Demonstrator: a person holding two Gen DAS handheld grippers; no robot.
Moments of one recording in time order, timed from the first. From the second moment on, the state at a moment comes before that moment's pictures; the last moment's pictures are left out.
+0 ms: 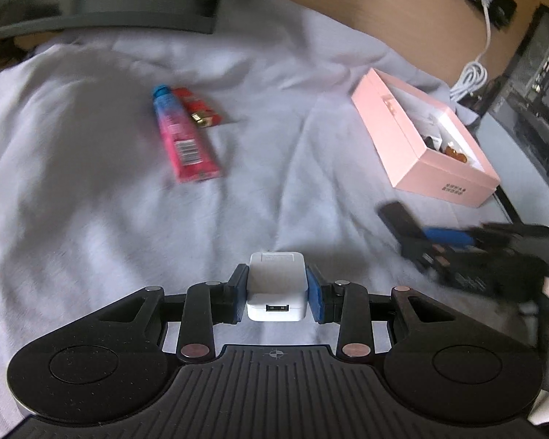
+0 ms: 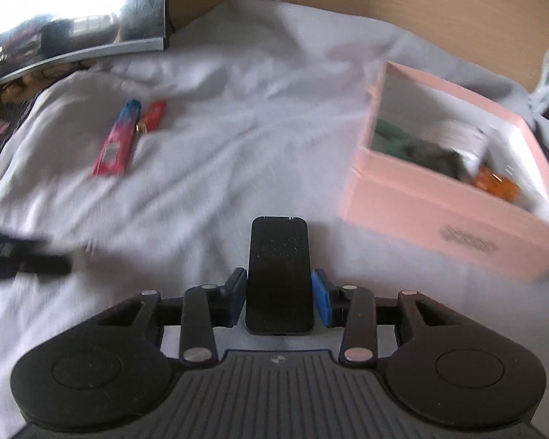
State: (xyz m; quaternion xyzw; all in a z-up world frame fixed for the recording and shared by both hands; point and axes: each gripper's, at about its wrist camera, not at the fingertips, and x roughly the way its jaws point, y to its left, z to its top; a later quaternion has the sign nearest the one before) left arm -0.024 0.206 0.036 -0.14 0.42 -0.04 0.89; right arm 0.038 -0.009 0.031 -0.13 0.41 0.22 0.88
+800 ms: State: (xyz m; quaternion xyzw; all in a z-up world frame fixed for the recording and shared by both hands) left arm -0.008 0.117 0.026 -0.06 0.43 -0.08 0.90; right arm 0.018 -0.114 0.027 -0.14 0.38 0.18 0.89
